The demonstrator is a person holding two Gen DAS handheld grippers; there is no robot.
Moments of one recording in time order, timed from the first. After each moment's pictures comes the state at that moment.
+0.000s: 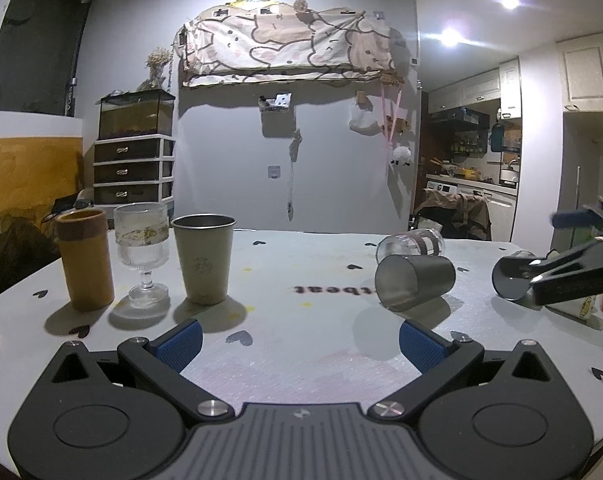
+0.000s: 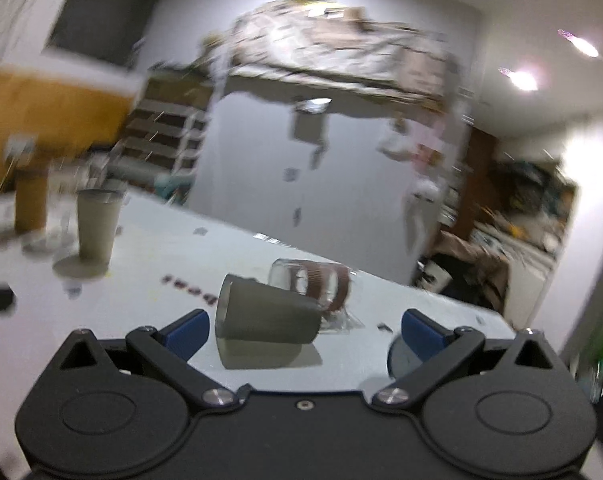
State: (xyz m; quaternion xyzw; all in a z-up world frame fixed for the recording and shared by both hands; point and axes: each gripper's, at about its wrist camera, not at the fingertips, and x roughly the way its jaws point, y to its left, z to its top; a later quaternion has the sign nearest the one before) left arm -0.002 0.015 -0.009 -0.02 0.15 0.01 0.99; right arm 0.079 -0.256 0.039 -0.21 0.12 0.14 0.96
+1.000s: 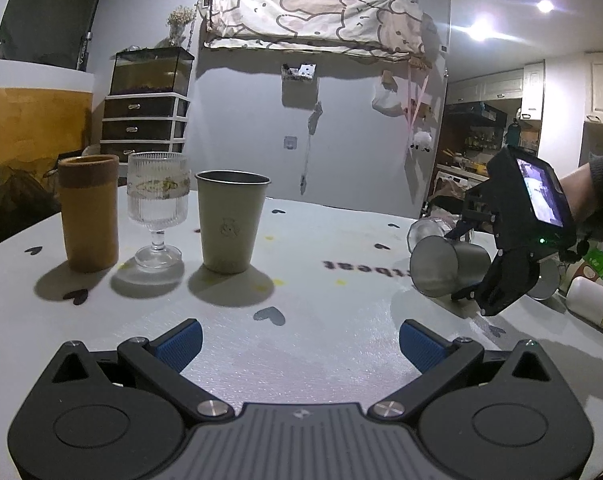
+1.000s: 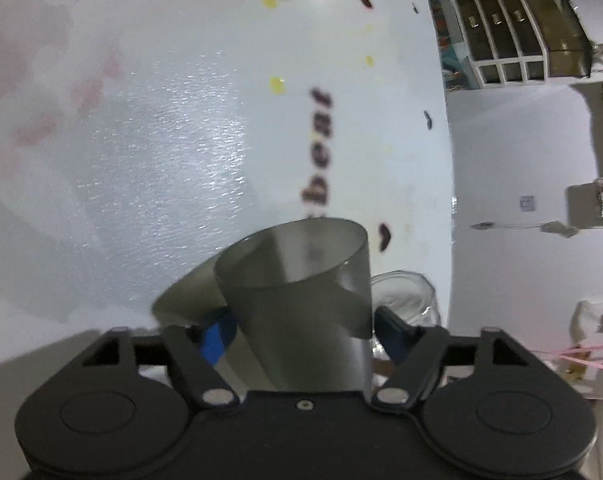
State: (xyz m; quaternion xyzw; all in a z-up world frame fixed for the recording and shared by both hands) left arm 0.032 0.061 -0.031 -0.06 0.19 0.01 0.98; right arm 0.221 -0.150 -0.020 -0.67 0.22 0.31 0.64
